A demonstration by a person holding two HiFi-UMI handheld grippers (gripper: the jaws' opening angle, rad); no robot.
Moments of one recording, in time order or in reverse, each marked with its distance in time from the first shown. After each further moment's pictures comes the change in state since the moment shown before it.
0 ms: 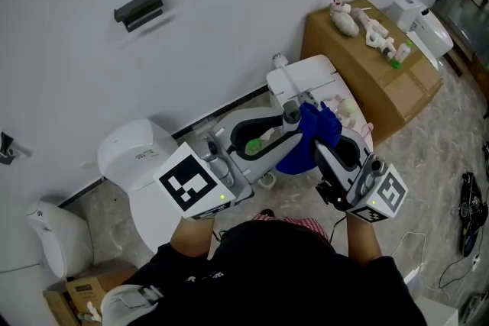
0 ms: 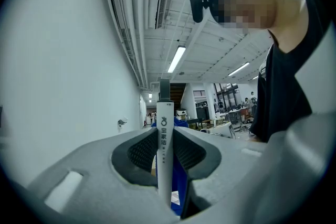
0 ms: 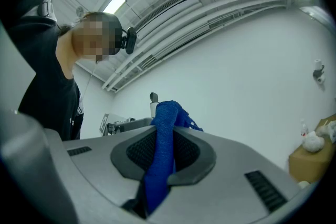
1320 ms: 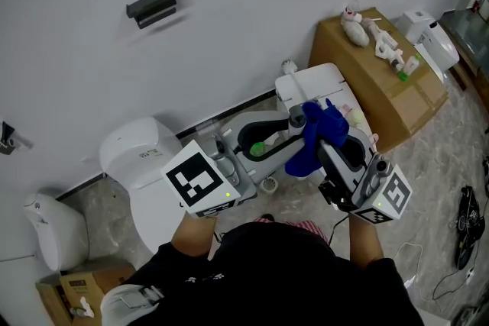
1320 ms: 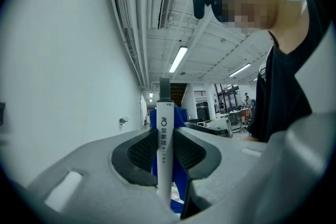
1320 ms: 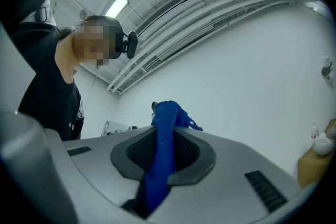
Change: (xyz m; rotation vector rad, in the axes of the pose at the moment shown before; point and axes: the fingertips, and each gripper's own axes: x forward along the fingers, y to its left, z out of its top) left arm -0.012 0.021 -0.006 -0.002 -0.007 -0.007; right arm 0.032 -0.002 0.006 -0.003 -0.017 0.060
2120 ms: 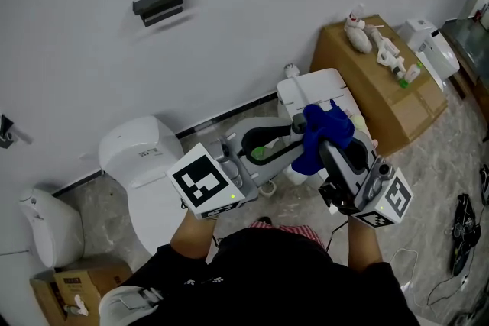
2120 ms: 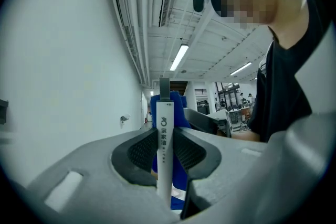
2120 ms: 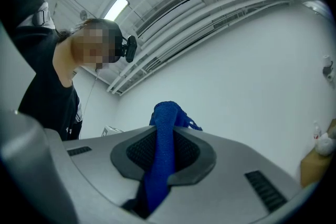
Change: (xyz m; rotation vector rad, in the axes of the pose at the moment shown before) left arm -0.007 0.001 -0.011 -0.001 0.022 0.012; right arm 0.009 0.004 0.009 0.000 -0.025 0.008
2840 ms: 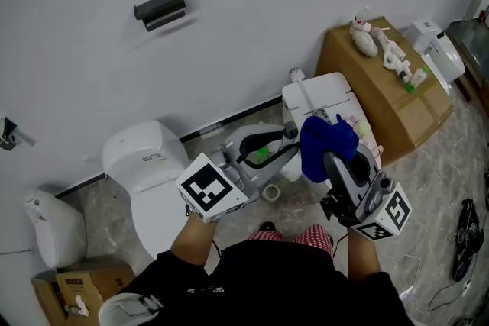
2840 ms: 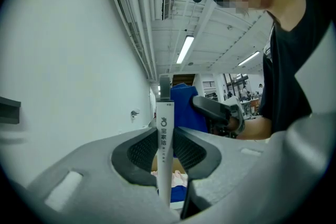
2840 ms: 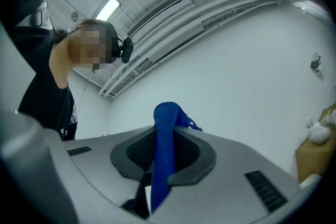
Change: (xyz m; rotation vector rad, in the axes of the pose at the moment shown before) left arm -0.004 0.032 -0.038 0.028 0.067 0.101; right arm -0.010 -0.018 -0.017 0.063 -0.010 -0.083
